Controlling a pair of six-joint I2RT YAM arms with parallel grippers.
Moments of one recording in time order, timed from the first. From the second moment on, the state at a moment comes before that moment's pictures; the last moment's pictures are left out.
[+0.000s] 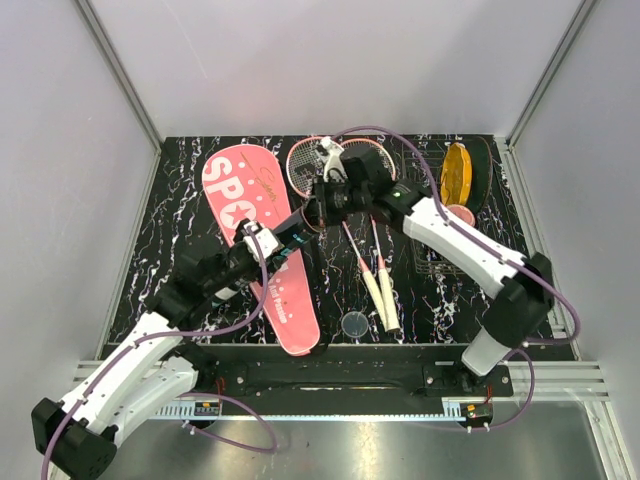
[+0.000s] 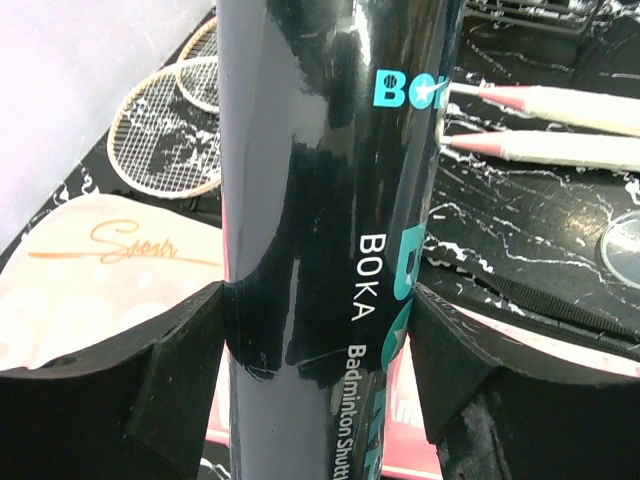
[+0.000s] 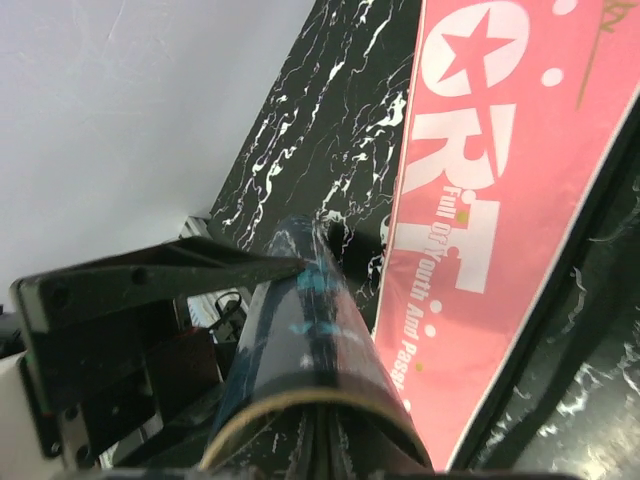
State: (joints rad) left arm -0.52 0.72 0.60 -0.16 0.28 0.41; right arm 0.73 1.68 1.56 -0.45 -0.47 0.58
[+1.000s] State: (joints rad) left arm -0.54 0.71 0.60 -0.06 0.05 0.40; right arm 0.67 1.35 1.33 -0.55 -0.18 0.50
